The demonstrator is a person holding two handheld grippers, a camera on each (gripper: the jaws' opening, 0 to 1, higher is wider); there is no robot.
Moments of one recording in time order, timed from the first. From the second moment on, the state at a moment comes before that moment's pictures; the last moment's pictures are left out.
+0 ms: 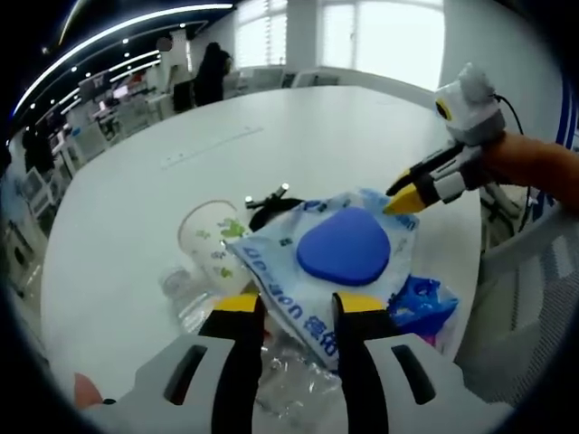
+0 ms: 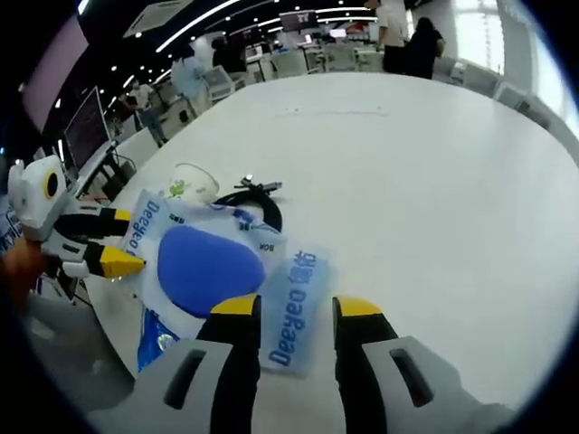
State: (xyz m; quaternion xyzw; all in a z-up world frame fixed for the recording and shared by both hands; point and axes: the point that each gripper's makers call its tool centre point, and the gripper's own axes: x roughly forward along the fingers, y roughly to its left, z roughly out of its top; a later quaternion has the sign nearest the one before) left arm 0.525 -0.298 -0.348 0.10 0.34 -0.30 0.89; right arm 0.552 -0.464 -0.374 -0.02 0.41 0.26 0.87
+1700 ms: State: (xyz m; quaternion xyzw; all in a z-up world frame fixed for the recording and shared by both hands) left arm 0.530 -0.296 -0.353 0.11 0.34 -0.29 0.89; right arm 0.554 -0.467 -0.377 -0.04 0.41 0.26 0.87
